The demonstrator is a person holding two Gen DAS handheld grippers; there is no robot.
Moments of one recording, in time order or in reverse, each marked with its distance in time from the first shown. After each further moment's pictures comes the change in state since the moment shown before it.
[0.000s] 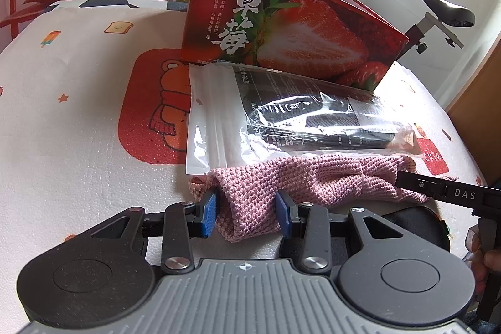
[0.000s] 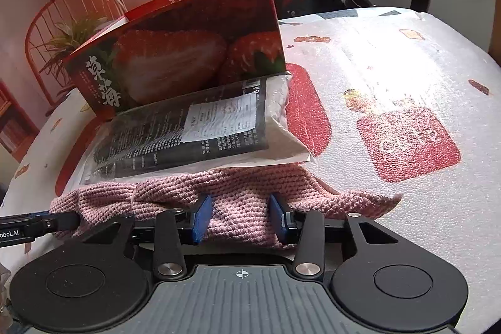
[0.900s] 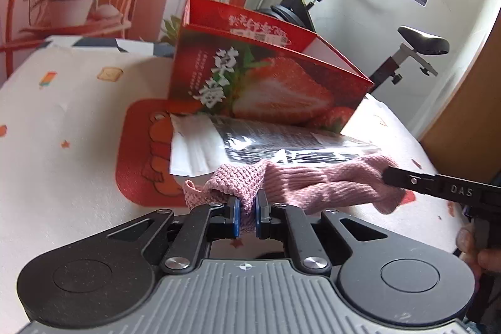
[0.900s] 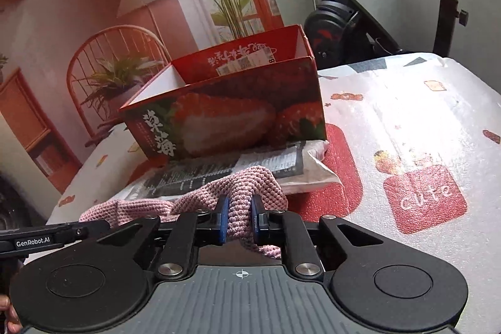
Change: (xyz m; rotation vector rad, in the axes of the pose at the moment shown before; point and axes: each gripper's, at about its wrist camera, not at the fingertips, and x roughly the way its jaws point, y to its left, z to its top) left arm -0.042 -0.009 0.016 -0.003 -0.109 -0.081; right arm -0.049 0.022 0.029 -0.025 -0.134 0.138
